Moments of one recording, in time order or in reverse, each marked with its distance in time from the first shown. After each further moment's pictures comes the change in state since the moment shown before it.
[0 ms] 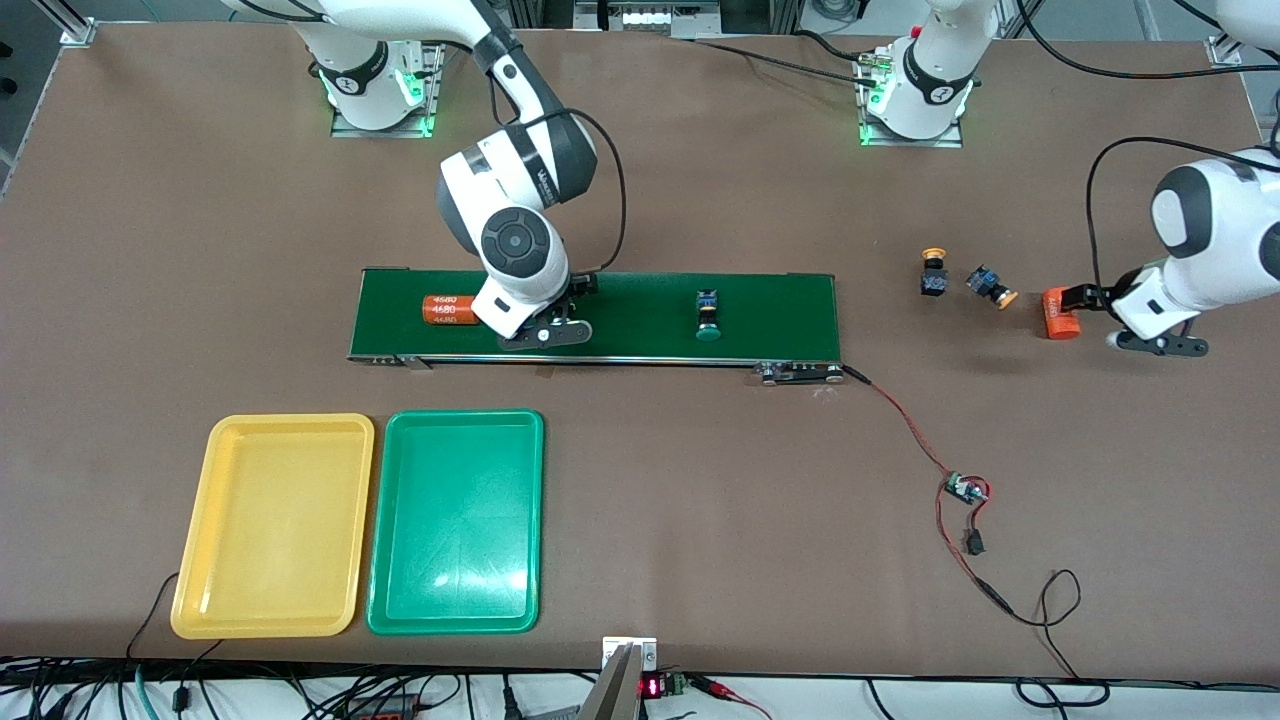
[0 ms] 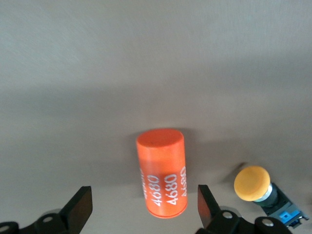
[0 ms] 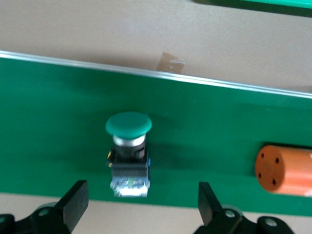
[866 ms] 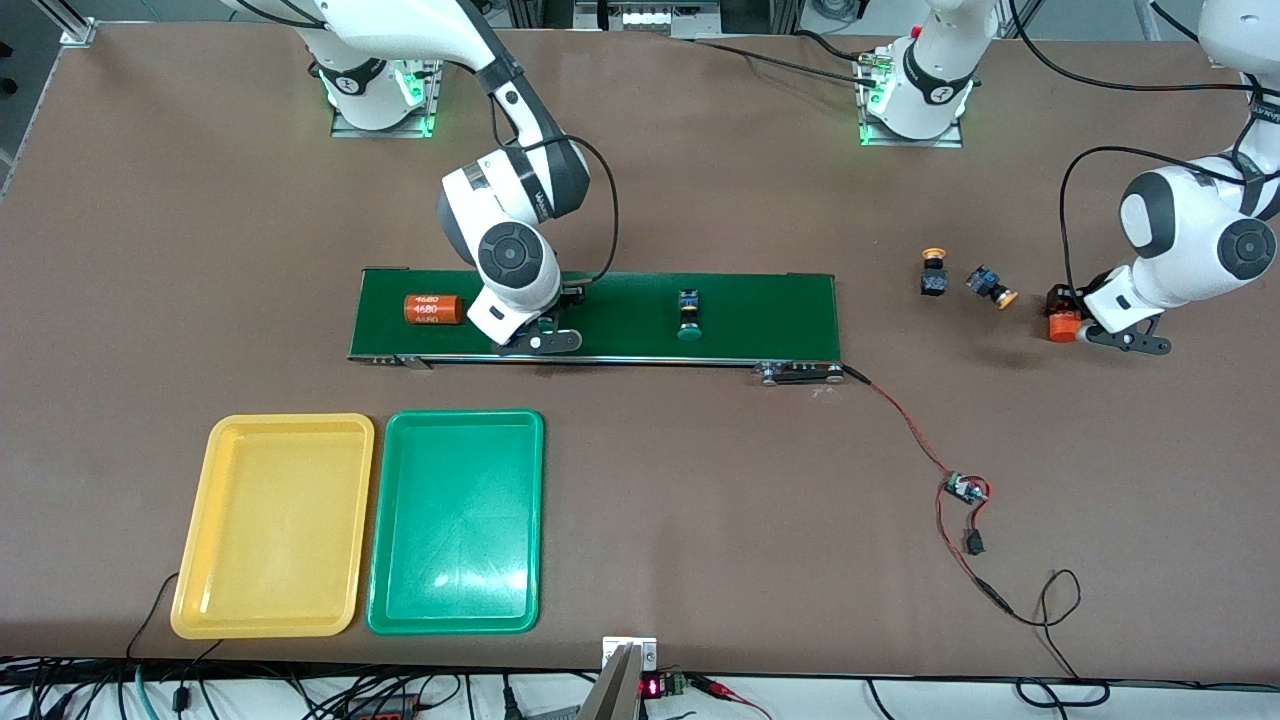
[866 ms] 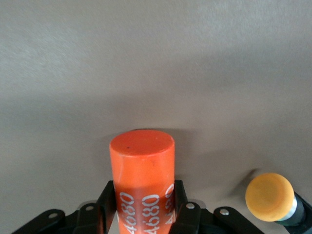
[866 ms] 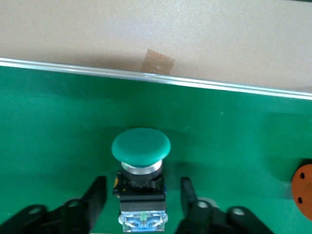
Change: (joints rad) left arm -0.001 0.052 0.015 -0.036 -0.001 0.133 0.066; right arm -0.001 0.018 -0.003 -0.061 0.000 0.076 0.006
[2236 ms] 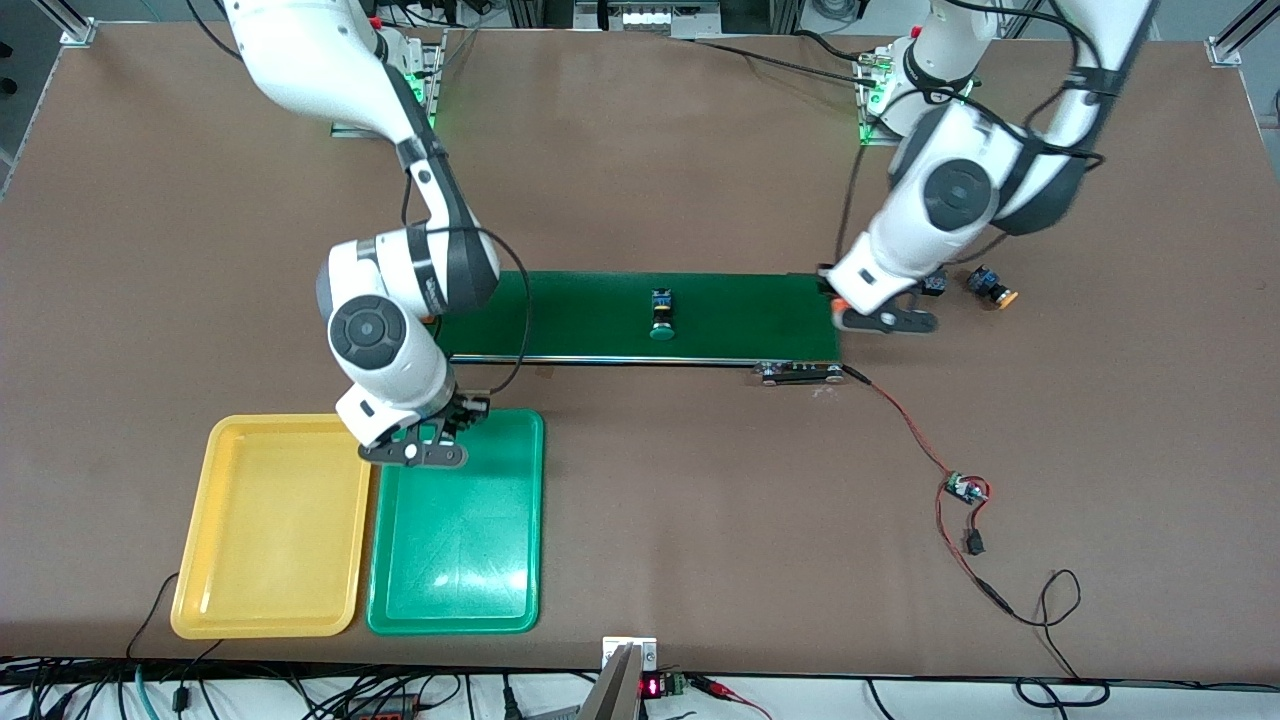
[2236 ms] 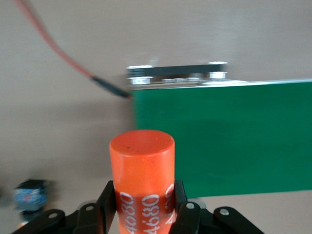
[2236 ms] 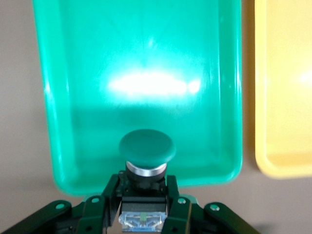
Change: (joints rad) left arm -0.310 -0.172 -0.562 0.132 -0.179 -0.284 -0.819; right arm -0.187 0.175 -0.127 0.334 -0.066 0.098 -0.082
